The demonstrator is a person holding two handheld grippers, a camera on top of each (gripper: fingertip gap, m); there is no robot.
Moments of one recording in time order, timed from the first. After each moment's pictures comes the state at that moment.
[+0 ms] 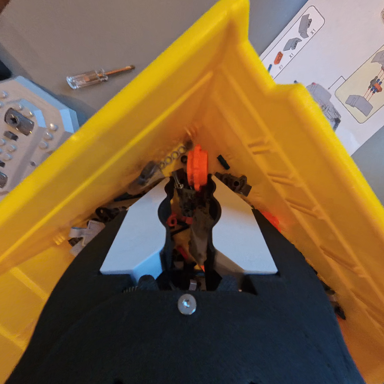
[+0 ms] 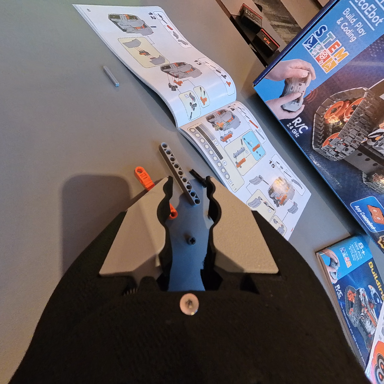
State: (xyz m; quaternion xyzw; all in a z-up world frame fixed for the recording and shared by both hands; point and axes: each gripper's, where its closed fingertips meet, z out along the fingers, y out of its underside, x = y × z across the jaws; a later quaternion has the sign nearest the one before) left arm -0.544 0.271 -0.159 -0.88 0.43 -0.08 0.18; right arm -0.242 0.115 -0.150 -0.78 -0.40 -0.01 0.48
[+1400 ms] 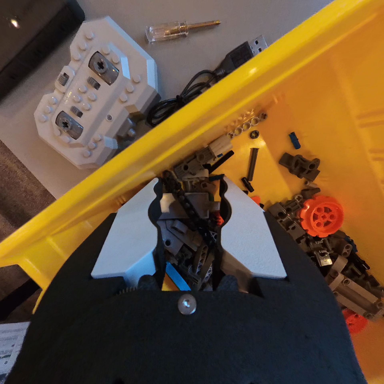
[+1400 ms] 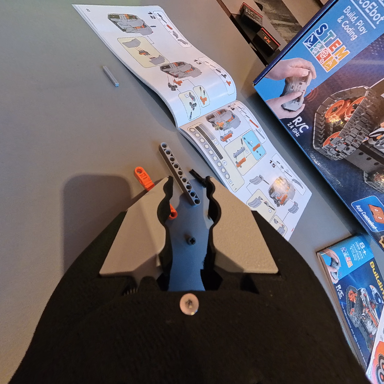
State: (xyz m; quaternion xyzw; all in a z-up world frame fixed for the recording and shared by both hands) left arm -0.604 0.299 -0.158 -0.90 0.39 -0.04 0.16; right arm -0.242 0.115 -0.150 -0.78 -0.40 -0.01 0.48
